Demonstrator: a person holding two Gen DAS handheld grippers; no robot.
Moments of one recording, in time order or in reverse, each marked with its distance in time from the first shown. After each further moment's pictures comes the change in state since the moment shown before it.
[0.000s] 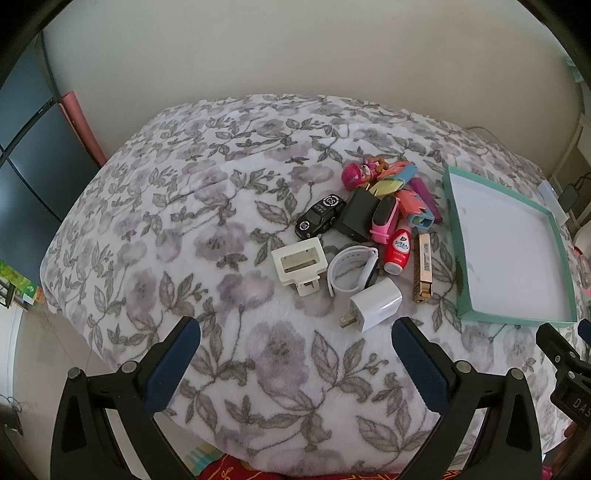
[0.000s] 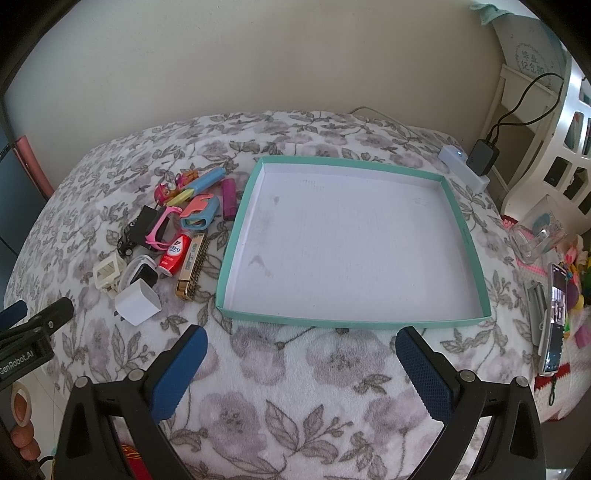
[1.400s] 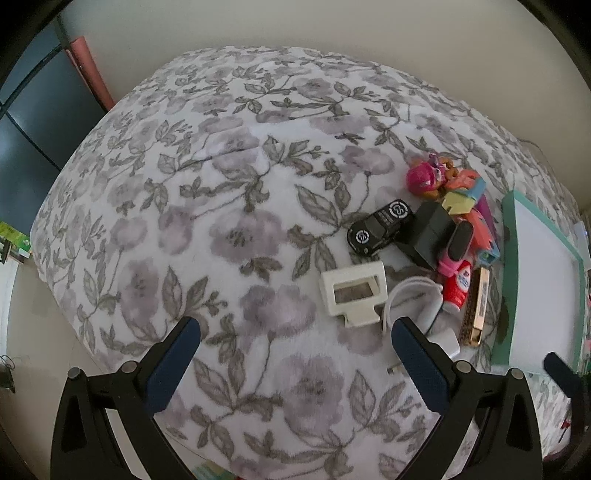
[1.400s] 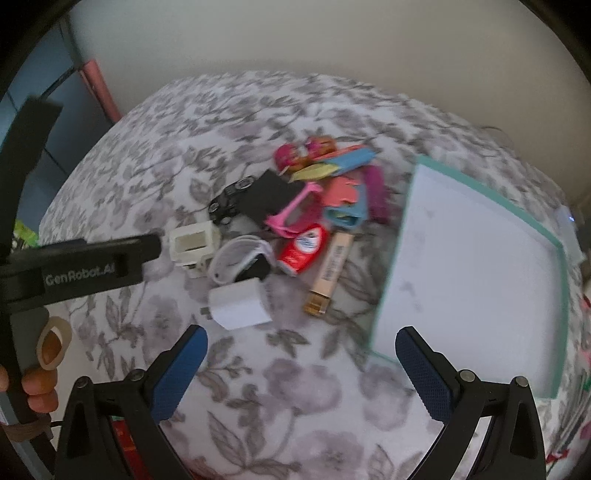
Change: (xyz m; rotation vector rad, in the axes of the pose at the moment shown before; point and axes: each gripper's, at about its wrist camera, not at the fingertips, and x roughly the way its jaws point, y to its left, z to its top) left arm 0.068 0.048 0.051 -0.136 0.200 0.002; right arm 0.050 0.121 0.031 -0.295 0.163 0.202
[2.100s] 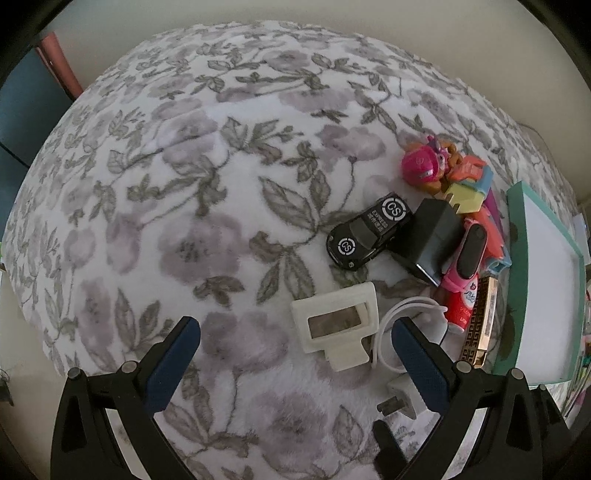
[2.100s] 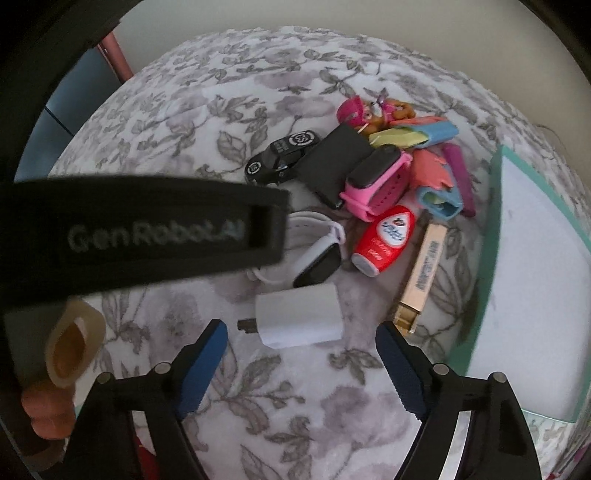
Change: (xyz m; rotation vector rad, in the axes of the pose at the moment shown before) left arm 0.049 -0.014 0.025 0.033 0.094 -0.074; right arm 0.062 0.043 0.014 -0.065 0.126 0.051
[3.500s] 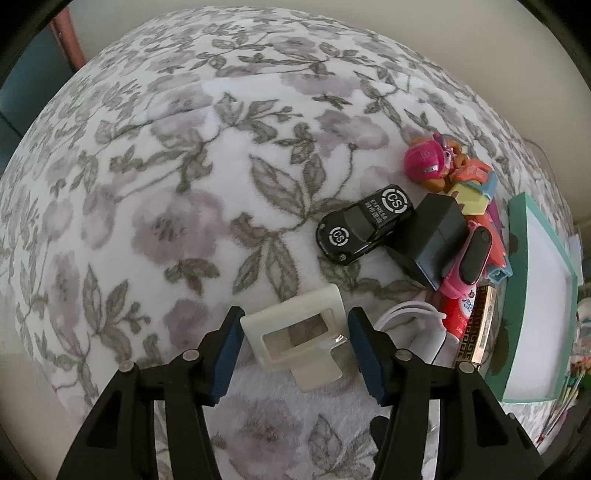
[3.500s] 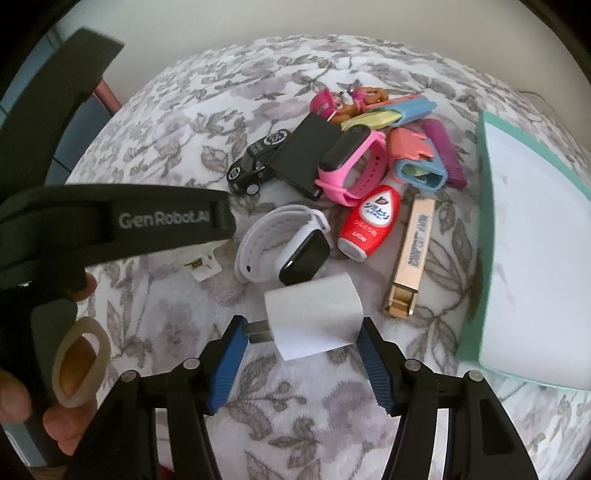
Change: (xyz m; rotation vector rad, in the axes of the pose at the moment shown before) left arm 0.023 -0.003 -0.007 -0.095 0.011 -0.066; right arm -0.002 -0.029 -0.016 0.123 -0.058 0.049
